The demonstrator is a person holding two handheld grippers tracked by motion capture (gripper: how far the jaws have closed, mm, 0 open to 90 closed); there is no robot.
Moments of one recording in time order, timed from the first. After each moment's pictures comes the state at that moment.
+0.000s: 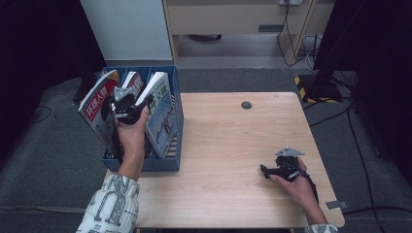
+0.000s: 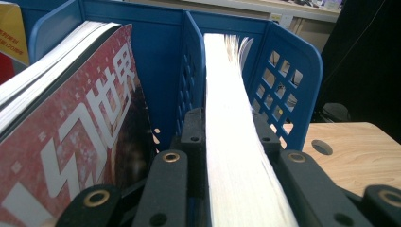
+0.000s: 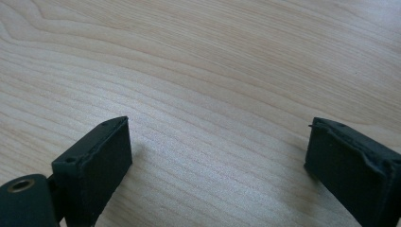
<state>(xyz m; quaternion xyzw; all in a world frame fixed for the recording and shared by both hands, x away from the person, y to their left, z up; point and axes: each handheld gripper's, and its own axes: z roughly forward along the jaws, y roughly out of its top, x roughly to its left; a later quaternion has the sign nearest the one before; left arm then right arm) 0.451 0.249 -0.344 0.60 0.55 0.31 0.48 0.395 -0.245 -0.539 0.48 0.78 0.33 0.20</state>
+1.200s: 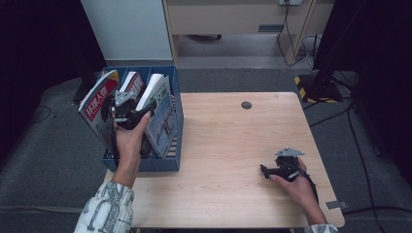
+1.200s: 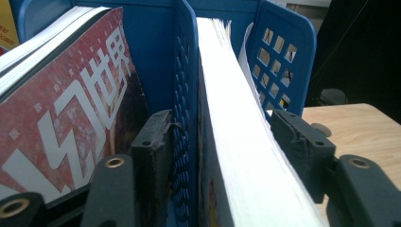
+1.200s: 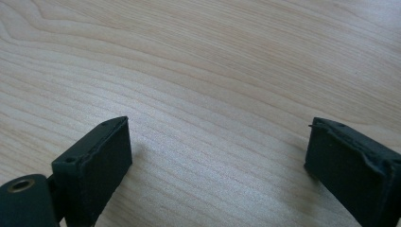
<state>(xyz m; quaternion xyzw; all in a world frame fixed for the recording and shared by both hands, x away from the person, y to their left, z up) 0.444 0.252 -0.352 0.63 0.53 0.31 0.47 0.395 -0.245 -0.539 0.48 0.78 0.33 0.20</state>
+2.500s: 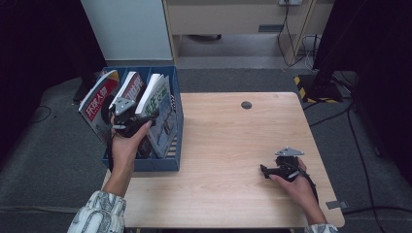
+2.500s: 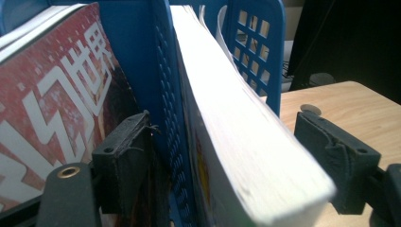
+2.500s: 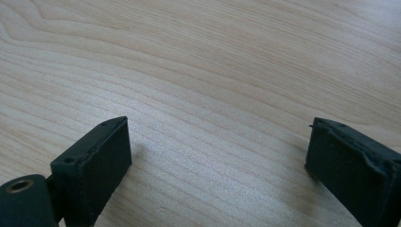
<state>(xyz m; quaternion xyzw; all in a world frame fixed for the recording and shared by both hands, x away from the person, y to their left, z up) 0.427 0.256 -0.361 0.67 0.48 0.32 0.47 0.395 -0.244 -0.539 0.49 0.78 0.33 0.20</state>
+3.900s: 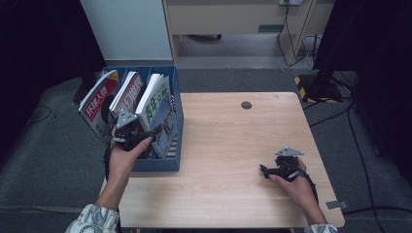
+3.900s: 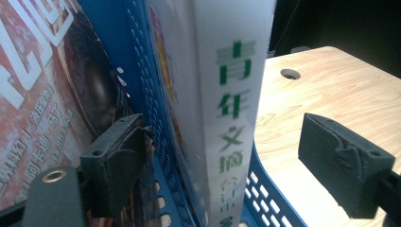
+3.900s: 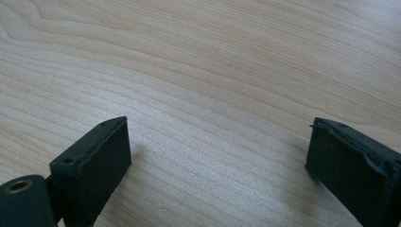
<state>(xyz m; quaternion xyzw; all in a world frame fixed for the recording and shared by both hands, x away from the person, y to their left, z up) 0.405 0.258 -0.387 0.70 0.46 0.28 0.46 0.395 -0.244 -0.539 0.49 0.78 0.33 0.20</state>
